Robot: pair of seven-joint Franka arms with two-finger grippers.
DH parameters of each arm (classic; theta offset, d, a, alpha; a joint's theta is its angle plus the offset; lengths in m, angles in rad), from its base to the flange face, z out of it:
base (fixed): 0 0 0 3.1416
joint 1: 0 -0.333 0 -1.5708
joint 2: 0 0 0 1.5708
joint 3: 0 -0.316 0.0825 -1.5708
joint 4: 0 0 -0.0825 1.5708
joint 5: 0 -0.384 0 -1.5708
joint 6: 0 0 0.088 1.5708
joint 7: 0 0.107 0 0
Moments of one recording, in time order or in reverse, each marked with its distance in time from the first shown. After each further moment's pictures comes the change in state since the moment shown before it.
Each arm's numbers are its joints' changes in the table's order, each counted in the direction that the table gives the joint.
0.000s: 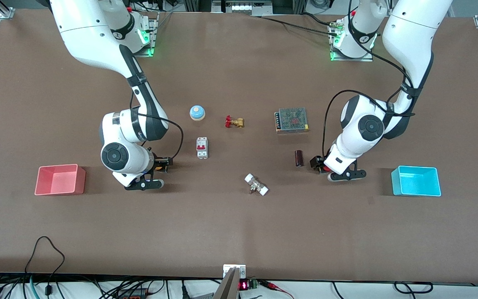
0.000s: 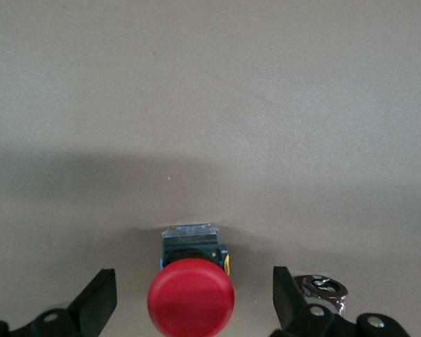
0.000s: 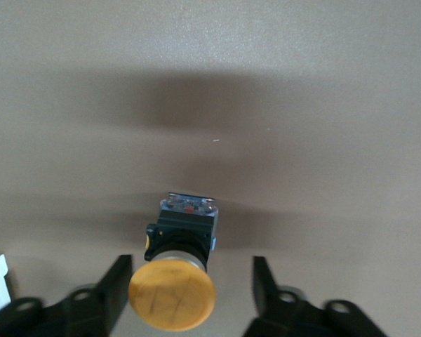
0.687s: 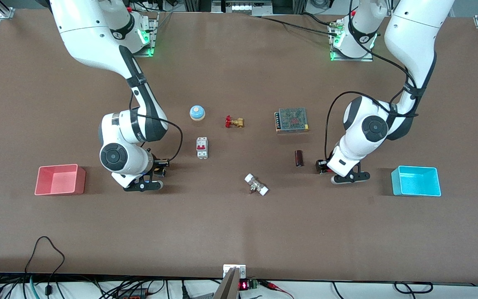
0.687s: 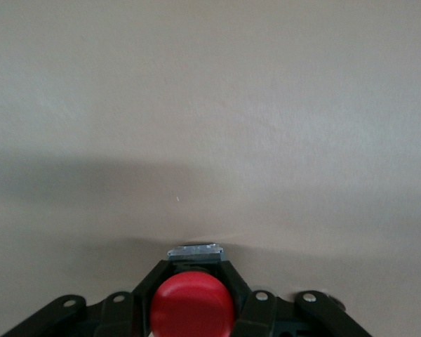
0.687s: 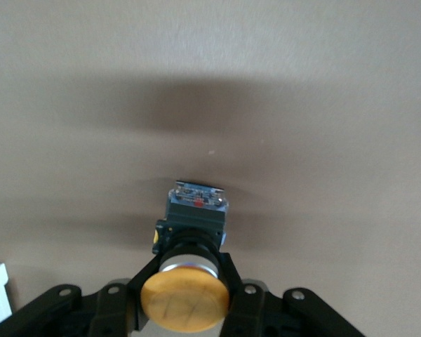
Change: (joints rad) left arm -0.013 0.001 -0.011 0.037 -0.004 -0.008 -0.001; right arm 0.002 -0.003 0.010 0.023 0.000 0.011 -0.002
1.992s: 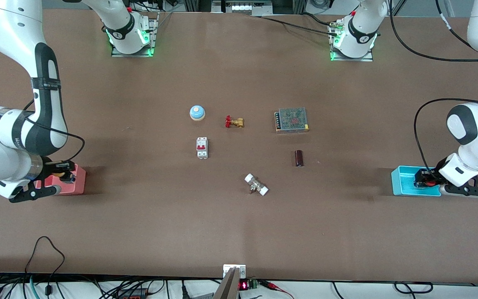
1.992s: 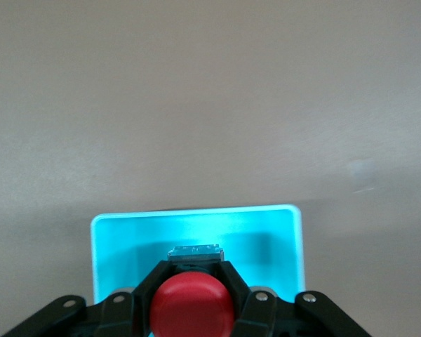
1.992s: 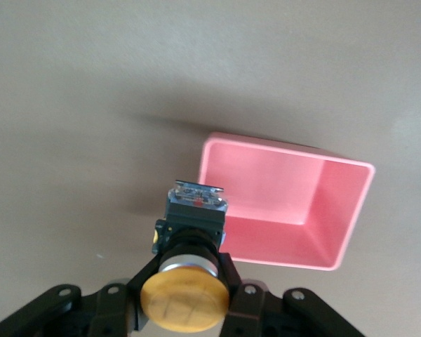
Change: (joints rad) left arm -0.480 -0.008 -0.015 0.124 -0.016 -0.061 0.733; right arm 0.223 0.082 0.232 0.080 0.079 -0.171 -0.572
